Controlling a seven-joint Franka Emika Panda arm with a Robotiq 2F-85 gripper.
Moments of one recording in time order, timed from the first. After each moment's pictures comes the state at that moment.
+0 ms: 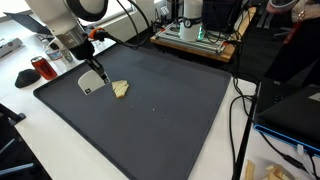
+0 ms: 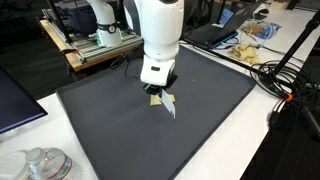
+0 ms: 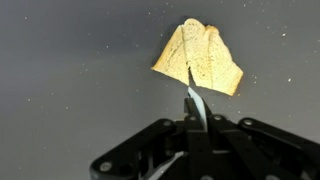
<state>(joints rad) -0.20 0.72 -0.02 -1.50 0.12 2.07 -0.10</state>
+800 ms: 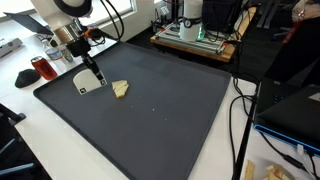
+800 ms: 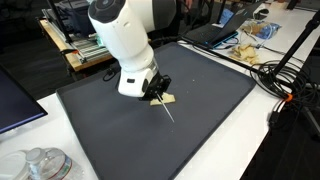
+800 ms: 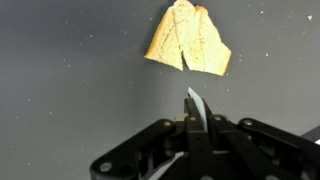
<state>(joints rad) -0.33 0.72 0.03 -1.54 0.37 2.13 -0.28</state>
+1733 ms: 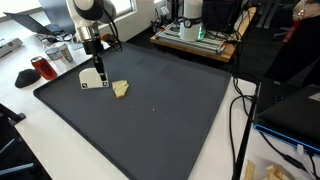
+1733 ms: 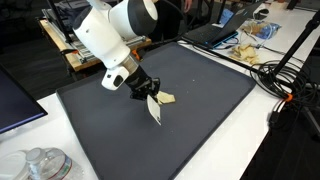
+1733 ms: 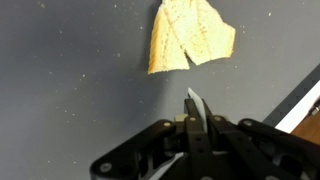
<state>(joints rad) -0.40 0.60 0.09 -1.90 0.79 2.55 -0.41</state>
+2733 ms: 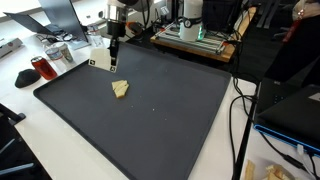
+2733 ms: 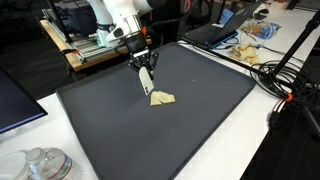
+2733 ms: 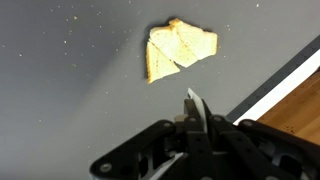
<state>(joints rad) -0.31 0.28 0.23 -2.33 1.16 3.11 -0.47</state>
